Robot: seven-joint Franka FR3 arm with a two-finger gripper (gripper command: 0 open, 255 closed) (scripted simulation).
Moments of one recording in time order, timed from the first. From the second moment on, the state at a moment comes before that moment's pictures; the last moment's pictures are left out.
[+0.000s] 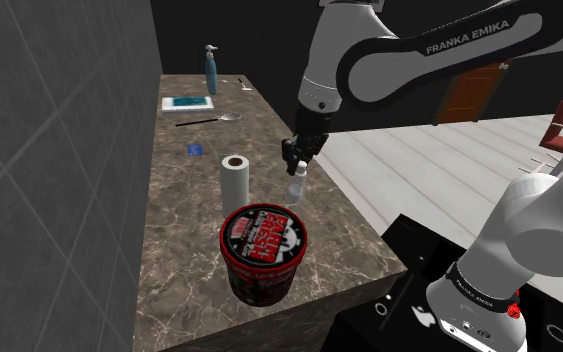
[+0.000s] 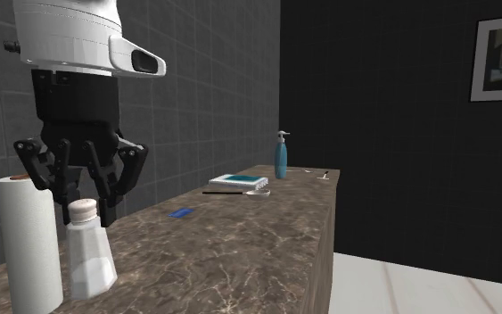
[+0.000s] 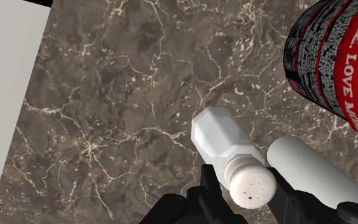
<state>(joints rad) 0.12 -0.31 0.26 -2.37 0.12 2.20 0.37</state>
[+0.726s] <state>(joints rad) 0.12 -0.34 0.25 -2.25 0.11 2.04 0.37</state>
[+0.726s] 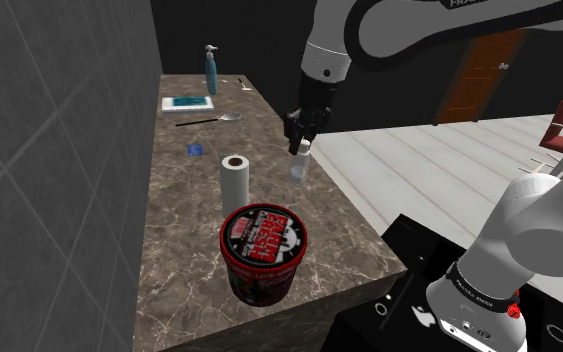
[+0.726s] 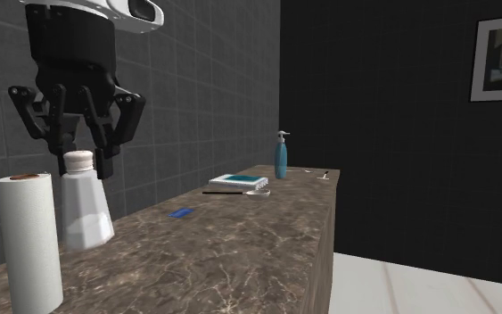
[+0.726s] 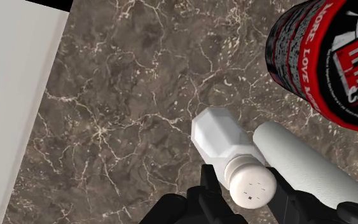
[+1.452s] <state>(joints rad) 0.11 -0.35 0.24 -2.11 0.11 1.89 0.37</state>
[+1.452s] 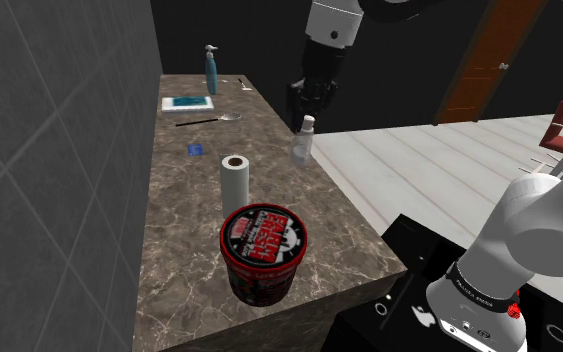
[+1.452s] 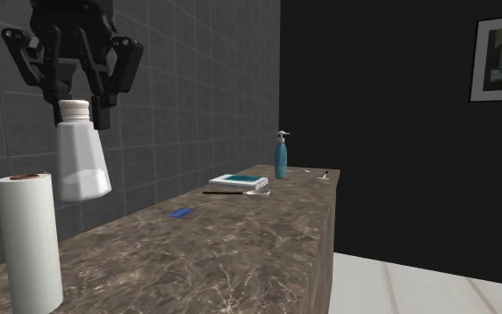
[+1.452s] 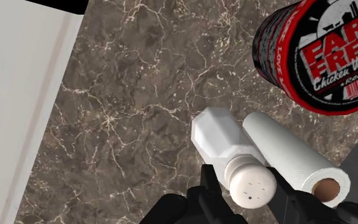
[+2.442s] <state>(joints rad) 0.19 -0.28 0.43 -1.90 0.10 1.78 0.65</state>
